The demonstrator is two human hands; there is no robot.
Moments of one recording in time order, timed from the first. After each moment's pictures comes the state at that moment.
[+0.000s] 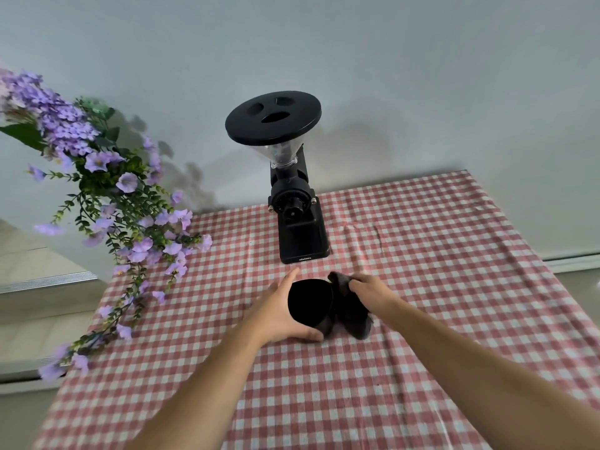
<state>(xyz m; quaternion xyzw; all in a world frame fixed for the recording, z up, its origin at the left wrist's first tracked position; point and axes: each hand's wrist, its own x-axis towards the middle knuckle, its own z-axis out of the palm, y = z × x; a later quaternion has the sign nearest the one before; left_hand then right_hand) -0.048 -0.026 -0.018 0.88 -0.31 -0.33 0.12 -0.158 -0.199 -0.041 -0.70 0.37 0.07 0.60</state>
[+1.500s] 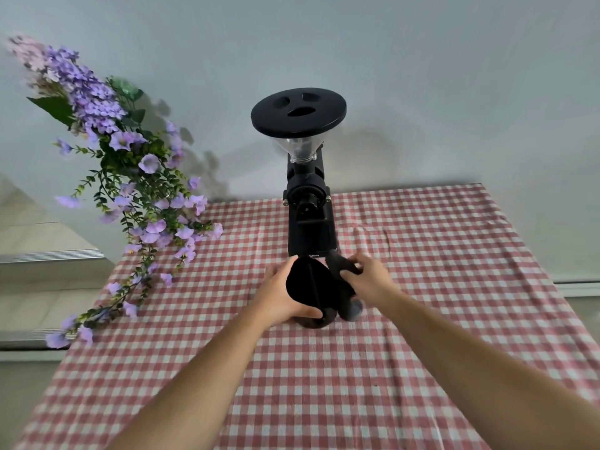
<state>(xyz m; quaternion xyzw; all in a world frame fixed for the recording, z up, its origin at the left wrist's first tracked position) -0.043 -0.027 -0.018 0.88 -0.26 -0.29 0.26 -0.139 -0.197 -0.027 -0.78 0.35 0.00 0.52</state>
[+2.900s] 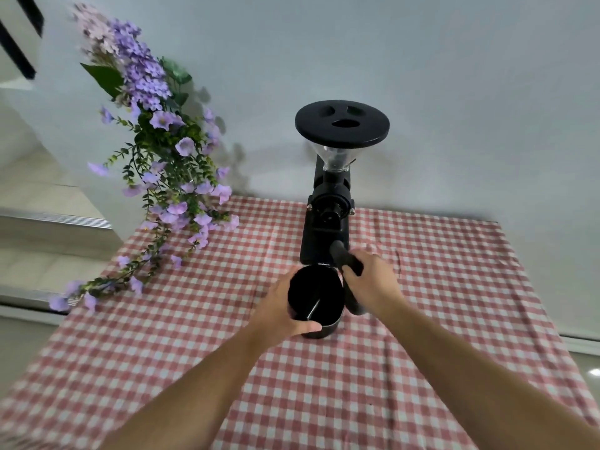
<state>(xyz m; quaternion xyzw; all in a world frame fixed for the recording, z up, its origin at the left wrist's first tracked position) -0.057 0.004 -0.039 0.86 -0.26 -0.24 0.37 -0.121 -0.175 0.015 -0.89 0.28 -0.04 0.37</state>
